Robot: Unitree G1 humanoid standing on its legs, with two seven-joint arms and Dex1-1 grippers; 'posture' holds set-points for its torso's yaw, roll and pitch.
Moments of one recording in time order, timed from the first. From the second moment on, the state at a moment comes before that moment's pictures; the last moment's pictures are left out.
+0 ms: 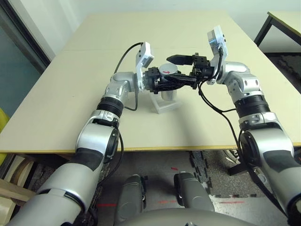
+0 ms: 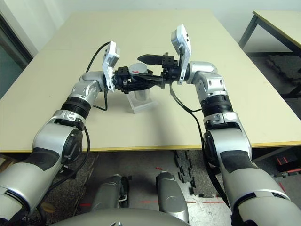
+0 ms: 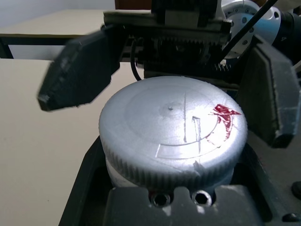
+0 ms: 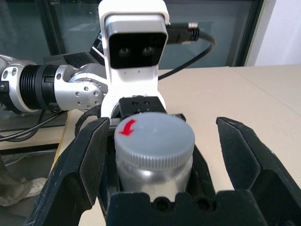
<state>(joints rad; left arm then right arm) -1.06 0.17 -0.02 0.99 -0.25 0.02 -1.37 -1.00 -0.34 0.01 0.68 0.36 0.17 1.35</state>
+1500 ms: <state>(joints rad) -1.05 0.18 -0.02 0.92 -0.24 0.09 -1.37 -1.04 -0.31 0.02 0.83 0.36 0.11 1.36</state>
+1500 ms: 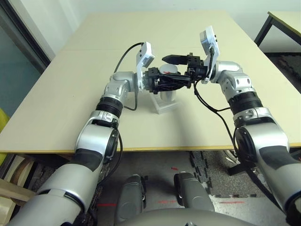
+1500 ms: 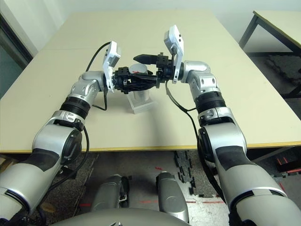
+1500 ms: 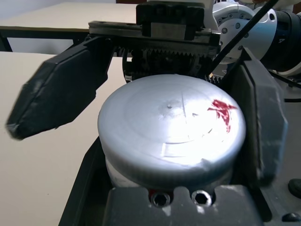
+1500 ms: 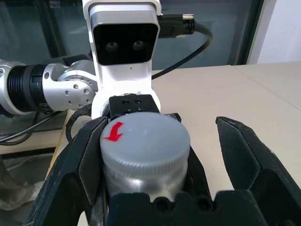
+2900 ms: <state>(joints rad) -1.09 0.18 -0.01 1.00 -0.23 0.01 -1.38 -1.01 -0.38 -0.04 0.71 0.34 0.21 1.46</state>
